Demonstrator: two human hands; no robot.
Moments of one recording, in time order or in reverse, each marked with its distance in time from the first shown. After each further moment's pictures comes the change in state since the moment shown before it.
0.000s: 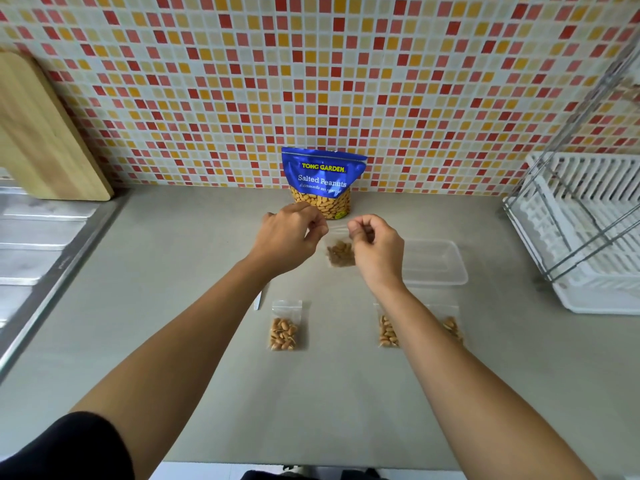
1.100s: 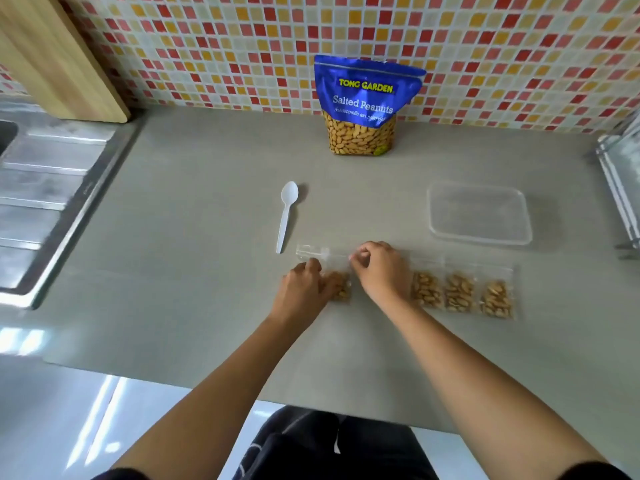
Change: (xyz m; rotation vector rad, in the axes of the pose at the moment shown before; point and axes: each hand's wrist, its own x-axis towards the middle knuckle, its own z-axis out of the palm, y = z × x) left_hand -0.129 -0.024 0.104 -0.036 -0.255 -0.524; right_hand -0.057 0.111 0.048 -0.640 -0.394 0.082
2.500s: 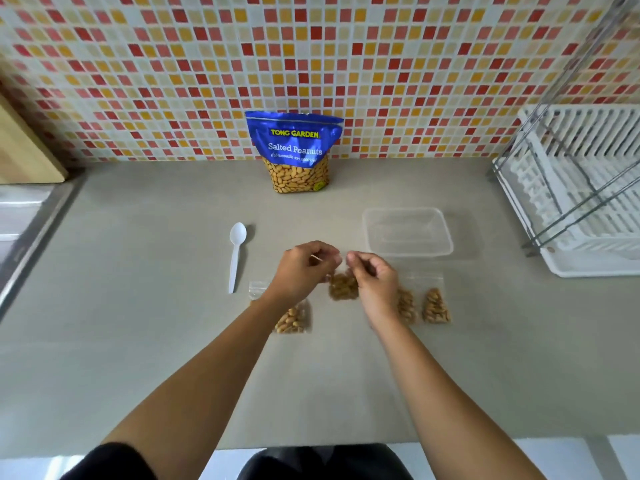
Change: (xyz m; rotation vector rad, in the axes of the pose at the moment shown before) left_hand 0.046 0.090 -0.022 -0.721 -0.207 0.149; right_hand -0.011 0.032 -0.055 1.070 0.248 0.225
